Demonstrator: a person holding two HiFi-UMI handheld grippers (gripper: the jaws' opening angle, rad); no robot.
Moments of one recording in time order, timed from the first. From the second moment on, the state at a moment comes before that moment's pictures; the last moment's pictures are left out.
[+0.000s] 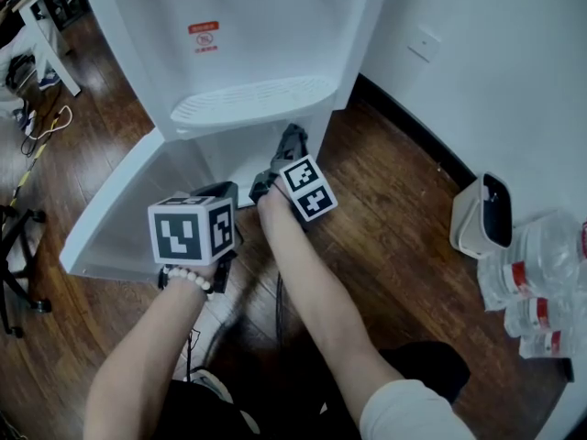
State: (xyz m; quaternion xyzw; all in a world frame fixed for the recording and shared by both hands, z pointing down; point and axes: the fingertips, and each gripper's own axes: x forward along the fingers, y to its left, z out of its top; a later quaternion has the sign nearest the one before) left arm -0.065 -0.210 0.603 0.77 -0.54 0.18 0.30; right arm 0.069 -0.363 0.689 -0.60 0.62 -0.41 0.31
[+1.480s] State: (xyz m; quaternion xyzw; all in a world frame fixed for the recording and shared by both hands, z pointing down) left arm -0.087 -0.223 0.637 0.74 -0.56 0.21 0.32; right arm -0.082 -0.364 0.833 -0.39 0.86 -0.13 -0.31
